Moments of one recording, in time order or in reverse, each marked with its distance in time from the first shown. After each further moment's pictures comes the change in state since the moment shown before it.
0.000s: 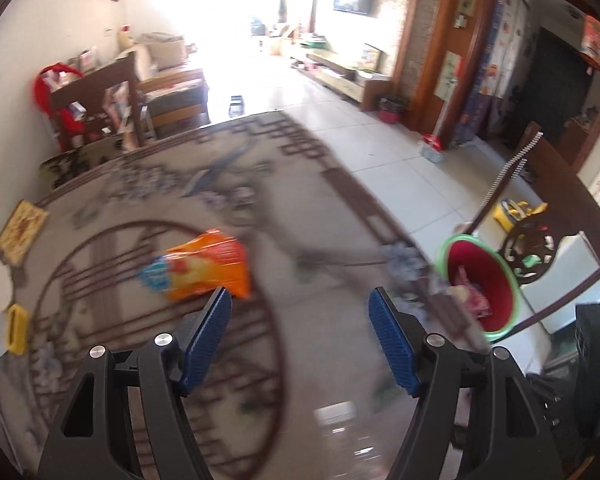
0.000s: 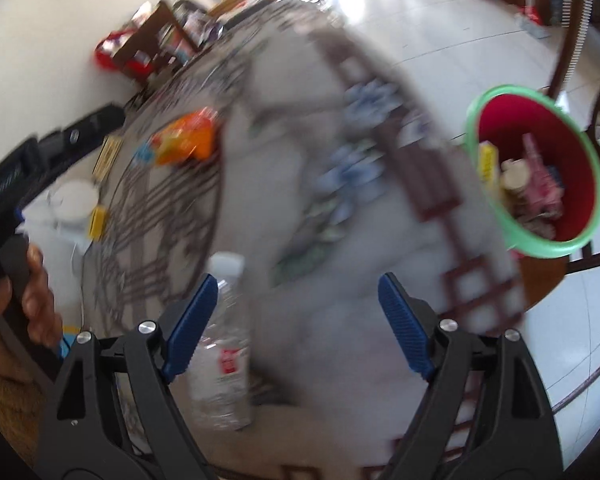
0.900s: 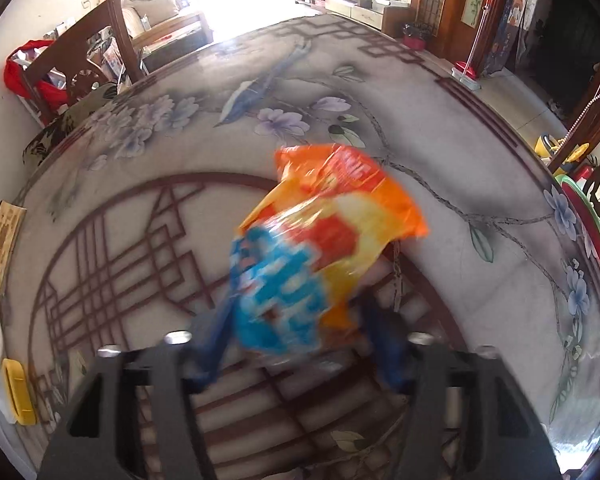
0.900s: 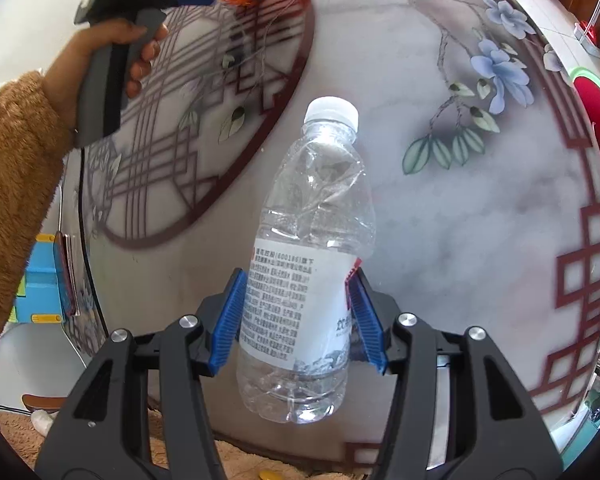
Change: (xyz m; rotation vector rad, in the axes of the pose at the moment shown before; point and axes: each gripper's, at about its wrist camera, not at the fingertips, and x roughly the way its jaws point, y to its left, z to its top) left arm 0.170 0.088 0.008 0.103 0.252 0.062; right arm 0.070 0.074 -0.048 -0.166 0.268 -0.063
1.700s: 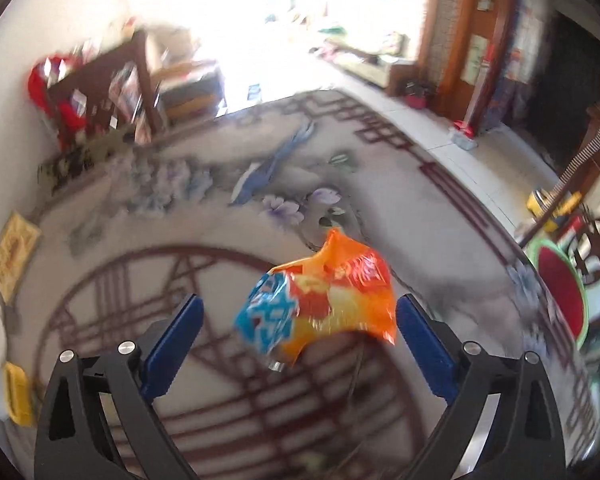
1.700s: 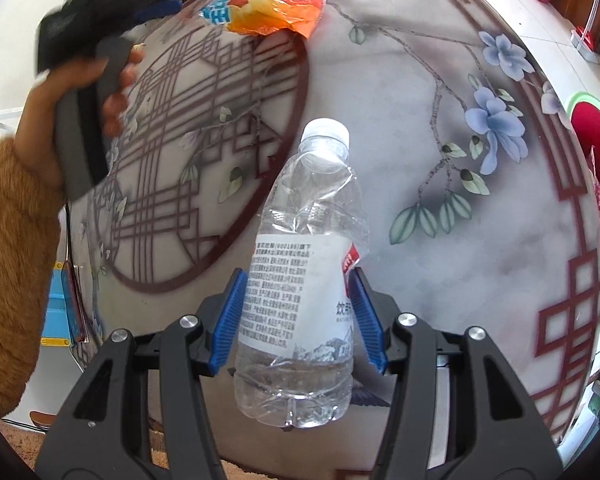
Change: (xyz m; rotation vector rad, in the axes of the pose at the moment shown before) left arm -0.033 0.005 0.033 -0.118 -0.162 -0.012; right arm -0.010 -0.006 0.033 0.012 -0.069 0.014
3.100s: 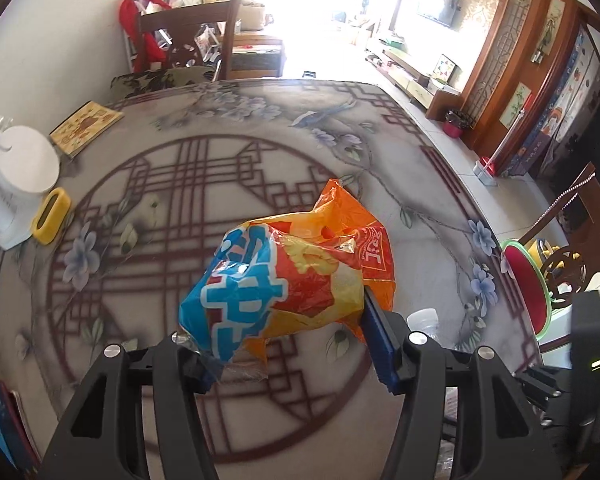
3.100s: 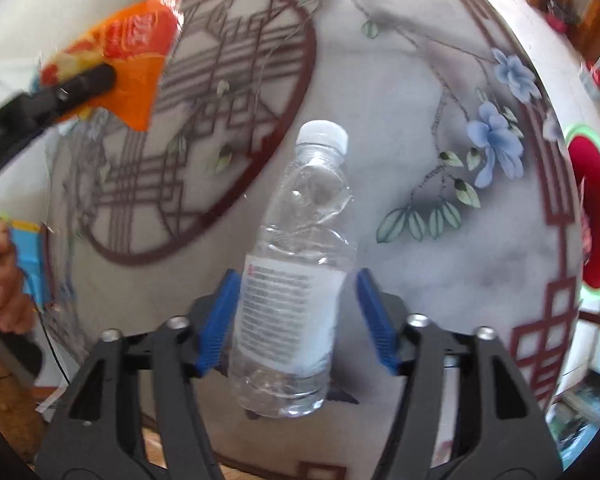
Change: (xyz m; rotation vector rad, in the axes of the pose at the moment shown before) left arm -0.134 0.012 -0.143 -0.245 -0.030 0.029; right arm 0.010 0.011 -0.009 -0.156 0.062 -0.115
